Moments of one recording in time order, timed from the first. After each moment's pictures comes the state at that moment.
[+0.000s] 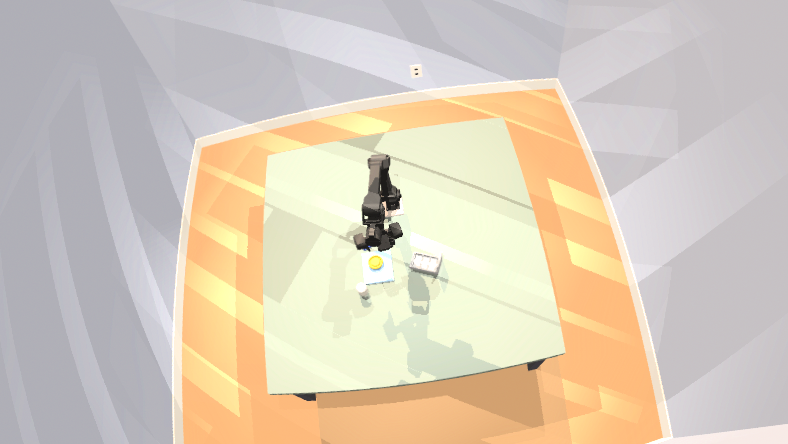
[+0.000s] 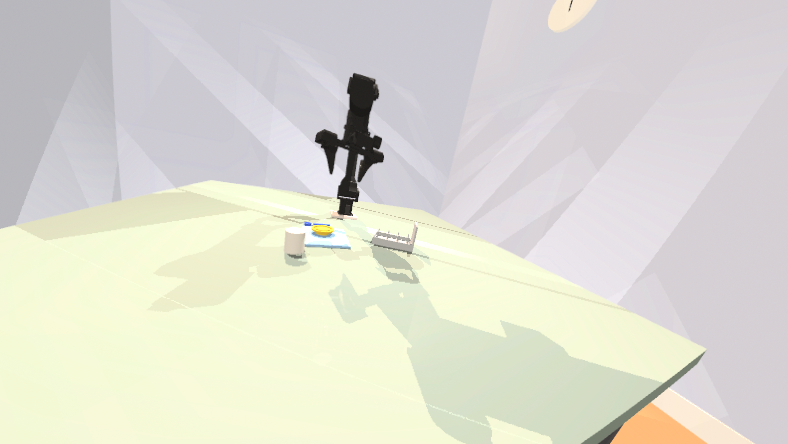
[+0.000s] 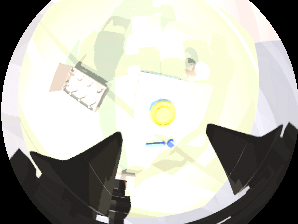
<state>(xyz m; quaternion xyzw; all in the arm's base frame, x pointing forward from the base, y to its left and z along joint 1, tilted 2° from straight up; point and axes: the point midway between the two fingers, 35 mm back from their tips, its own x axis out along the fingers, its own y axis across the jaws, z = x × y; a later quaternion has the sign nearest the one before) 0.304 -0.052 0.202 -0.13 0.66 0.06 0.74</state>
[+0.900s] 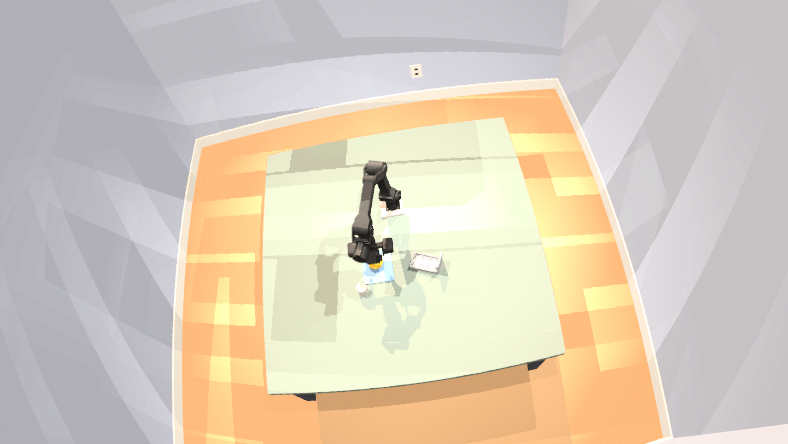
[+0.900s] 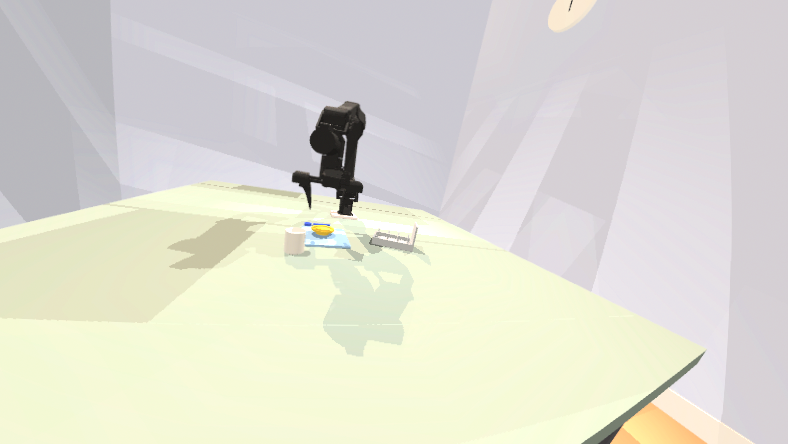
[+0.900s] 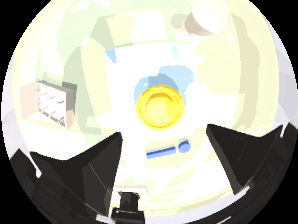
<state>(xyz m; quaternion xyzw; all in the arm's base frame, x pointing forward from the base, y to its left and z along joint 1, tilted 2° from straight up) 0.289 -0.097 0.101 -0.01 0.71 -0.01 0.70</state>
